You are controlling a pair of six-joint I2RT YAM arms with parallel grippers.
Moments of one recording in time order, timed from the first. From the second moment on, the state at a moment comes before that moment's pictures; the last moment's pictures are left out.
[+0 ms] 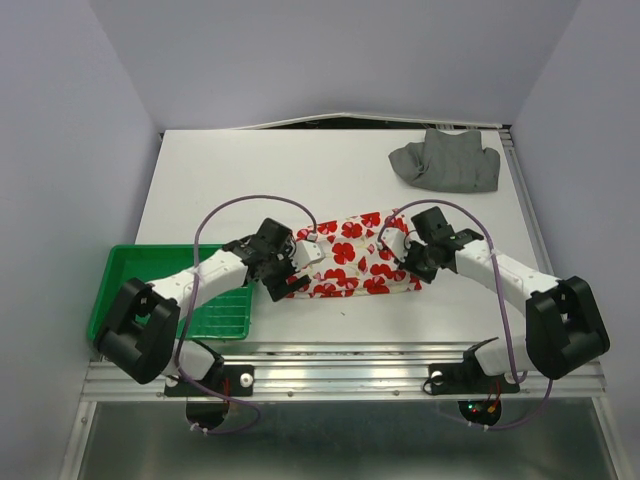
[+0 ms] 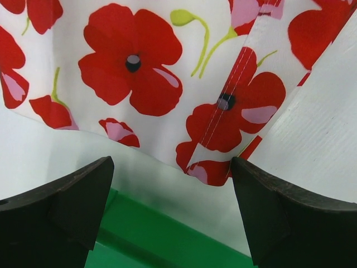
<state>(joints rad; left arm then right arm) -0.60 1.36 0.75 -0.44 0.08 0.56 0.41 1.37 0.80 -0.59 -0.18 -0.71</state>
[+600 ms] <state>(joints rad) -0.60 1.35 0.74 -0.51 0.12 0.58 0.43 1.36 0.95 -0.76 -0.17 -0.70</state>
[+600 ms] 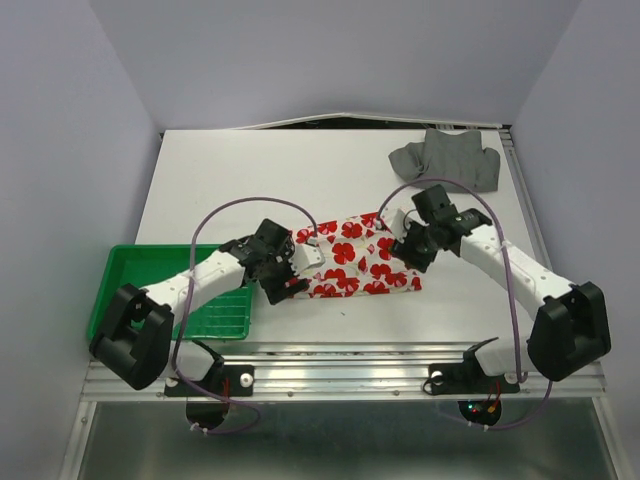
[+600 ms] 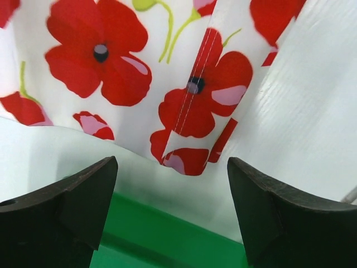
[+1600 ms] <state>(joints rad) -0.45 1.87 1.34 -0.46 -0.08 0.45 0.43 1.75 1.08 -0.62 -0.19 -0.31</state>
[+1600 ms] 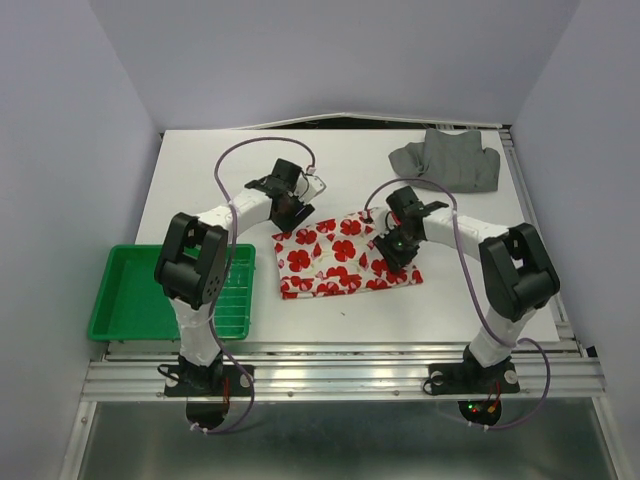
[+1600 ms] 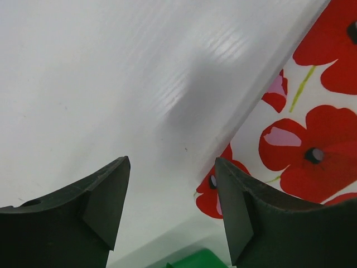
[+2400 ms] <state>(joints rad) -0.68 1.58 0.94 -0.48 0.19 0.57 0.33 1.92 1.25 -0.25 0.13 -0.62</state>
